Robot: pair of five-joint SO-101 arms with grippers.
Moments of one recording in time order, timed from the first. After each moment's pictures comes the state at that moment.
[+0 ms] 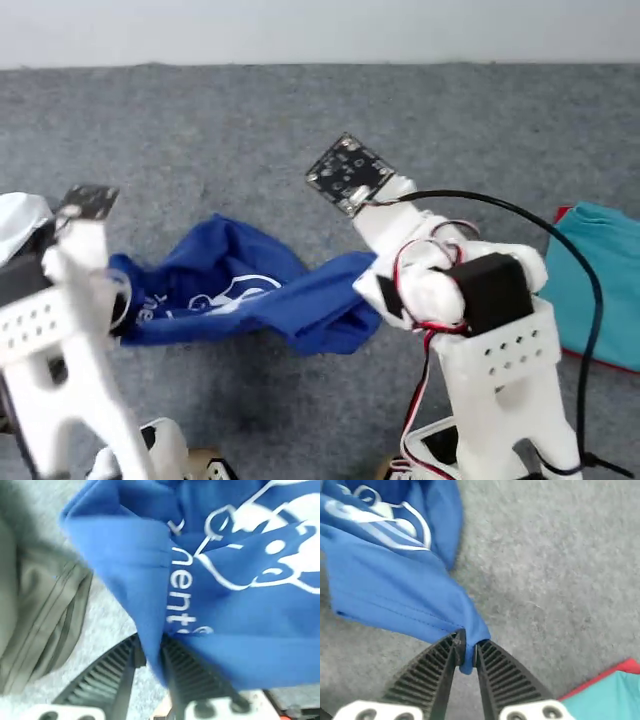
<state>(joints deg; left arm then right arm) -30.6 -35.9 34.1 99.2 -24.5 -23.3 -34.0 1.7 100.7 26.2</state>
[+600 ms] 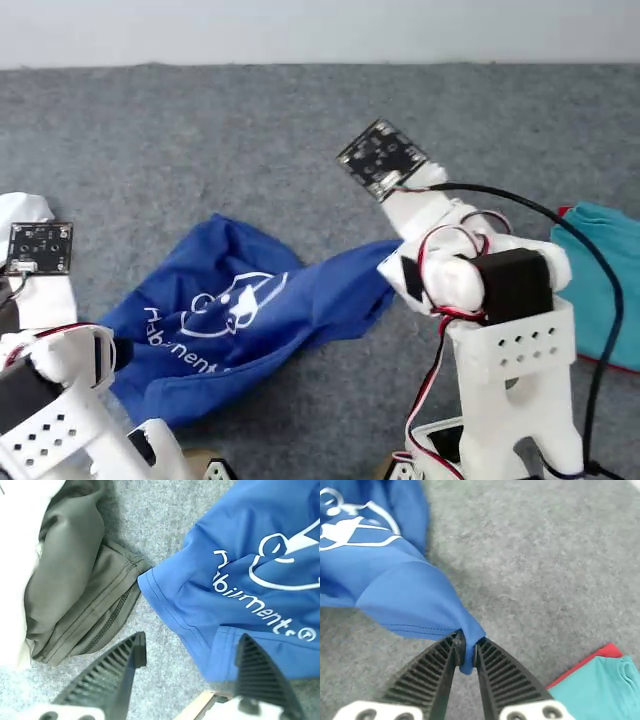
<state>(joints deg) -40.5 -59.0 38.7 99.6 -26.2 -16.0 -34.0 2.1 97.0 28.4</state>
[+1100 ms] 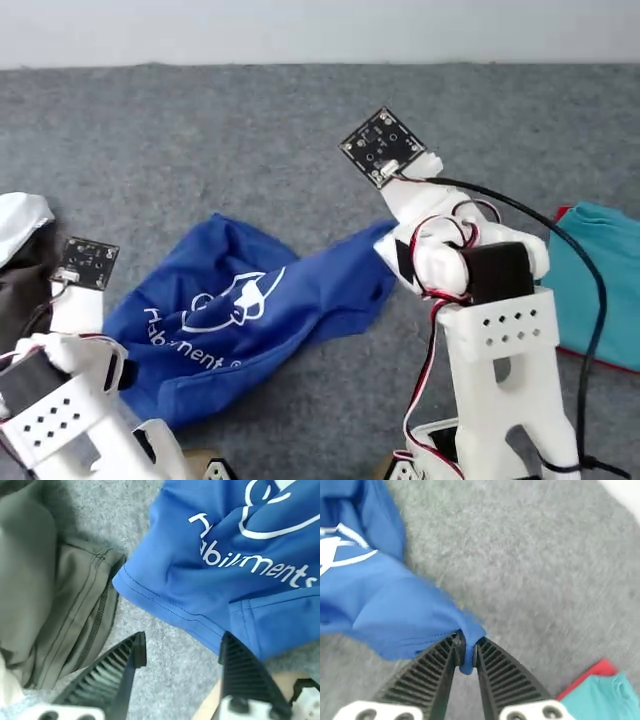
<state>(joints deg) -40.4 -59.0 52.7 92.4 -40.0 -15.1 -34.0 12.1 81.5 28.4</state>
